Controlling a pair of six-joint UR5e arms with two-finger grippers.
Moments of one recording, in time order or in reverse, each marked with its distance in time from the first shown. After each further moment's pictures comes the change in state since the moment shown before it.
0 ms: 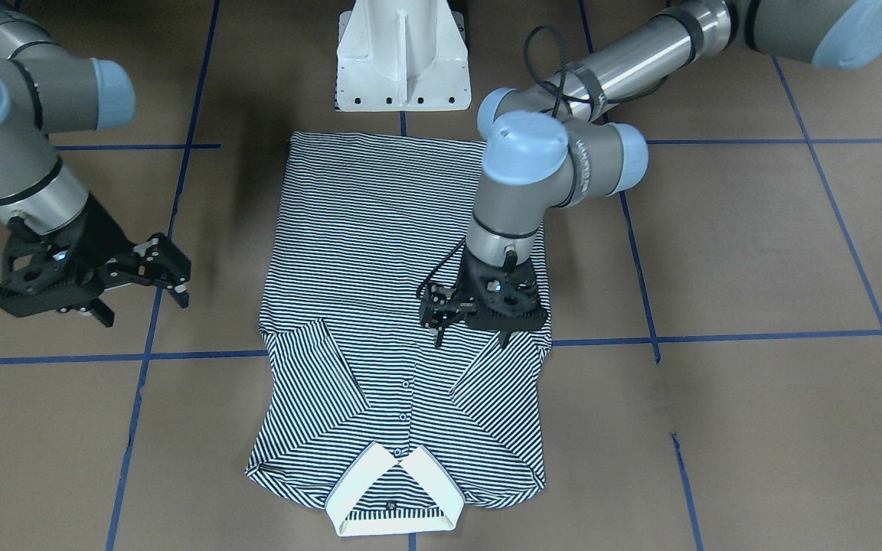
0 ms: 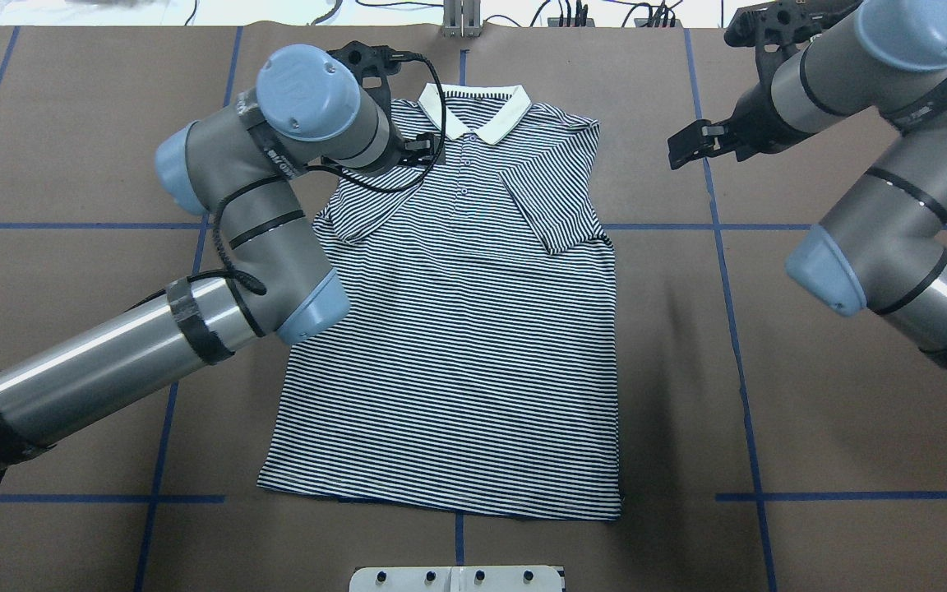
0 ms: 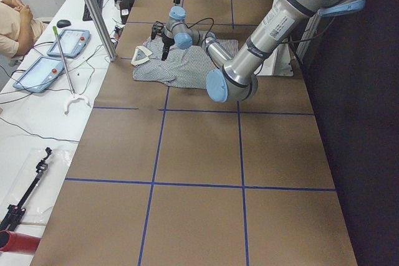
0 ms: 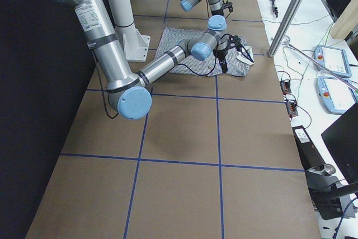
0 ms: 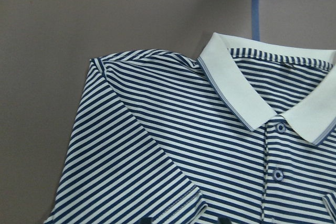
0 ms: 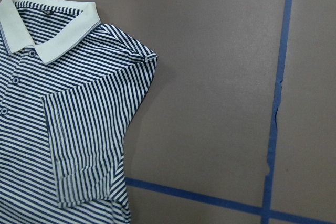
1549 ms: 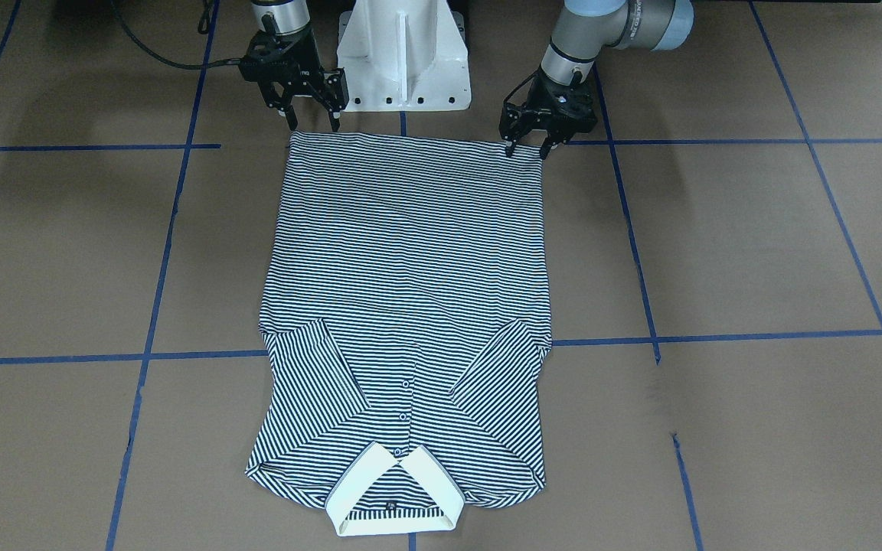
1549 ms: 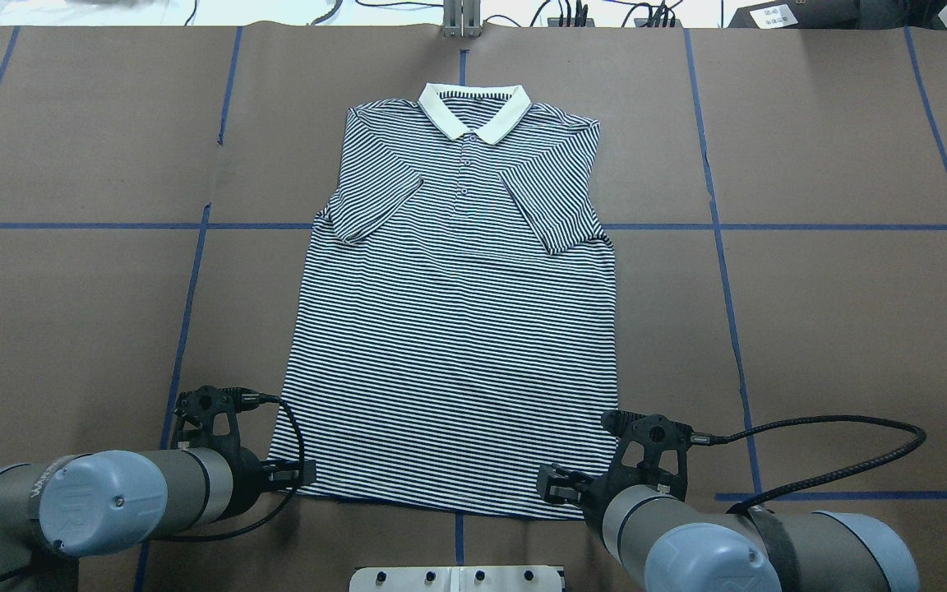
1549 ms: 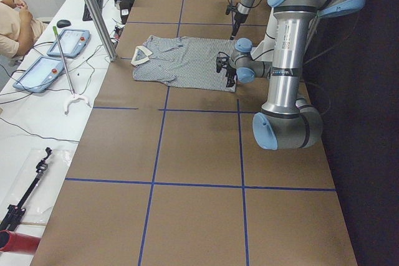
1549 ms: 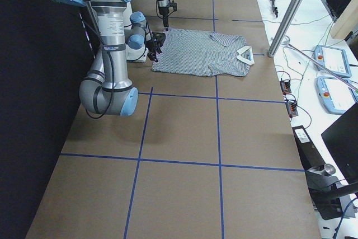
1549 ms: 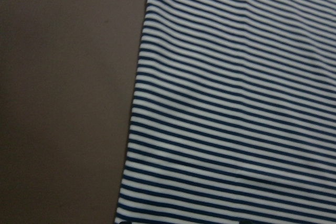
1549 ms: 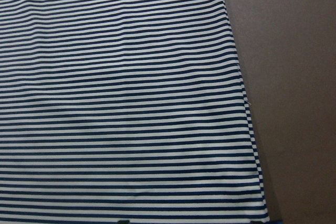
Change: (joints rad) left arm 0.519 0.689 -0.573 -0.086 0.207 -0.365; right arm -0.867 -0.176 0.369 -0.180 -0.730 0.887
